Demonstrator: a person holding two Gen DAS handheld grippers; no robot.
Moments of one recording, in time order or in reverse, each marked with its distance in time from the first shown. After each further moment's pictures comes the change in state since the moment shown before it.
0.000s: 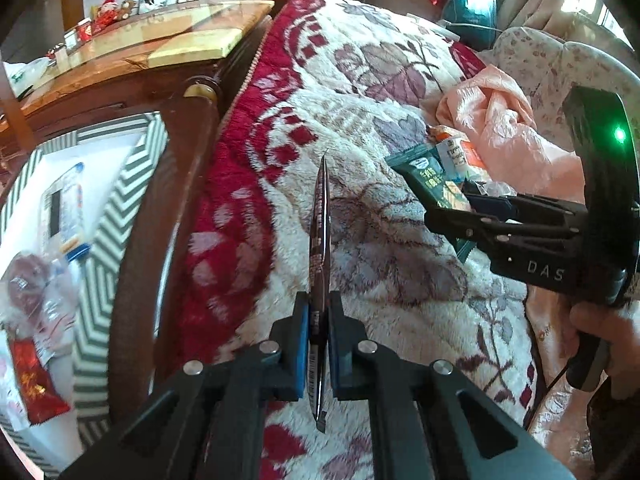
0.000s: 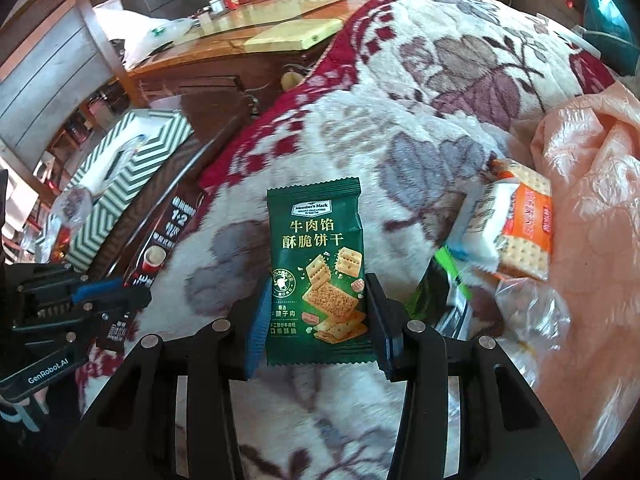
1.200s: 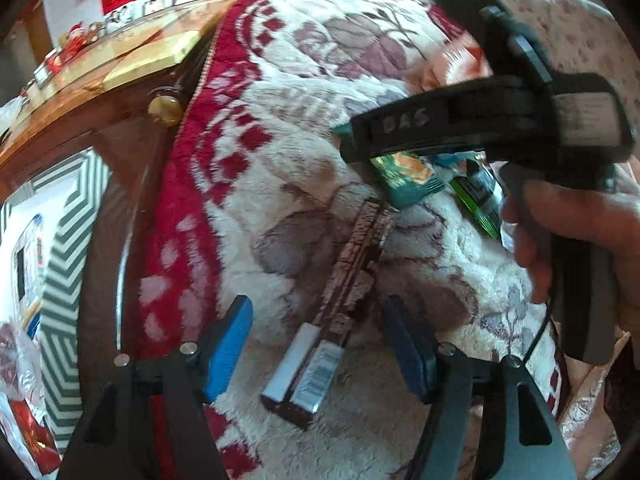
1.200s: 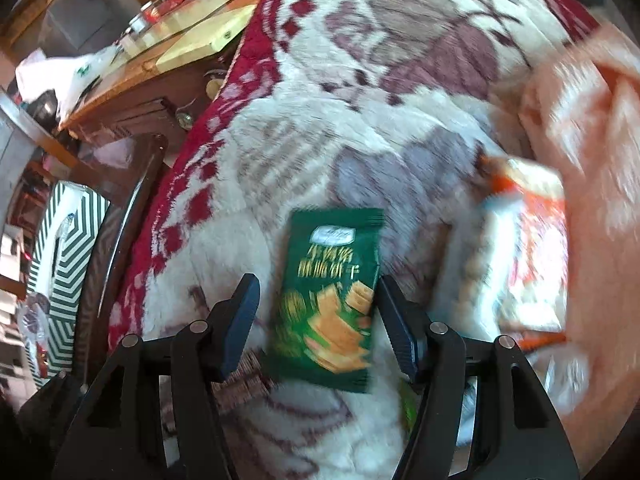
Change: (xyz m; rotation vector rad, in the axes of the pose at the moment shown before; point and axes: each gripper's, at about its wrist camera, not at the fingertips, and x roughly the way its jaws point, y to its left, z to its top) left arm 0.046 -0.034 0.022 0.128 0.041 0.041; right arm 0.065 -0.040 0.062 0.238 0.095 -0.082
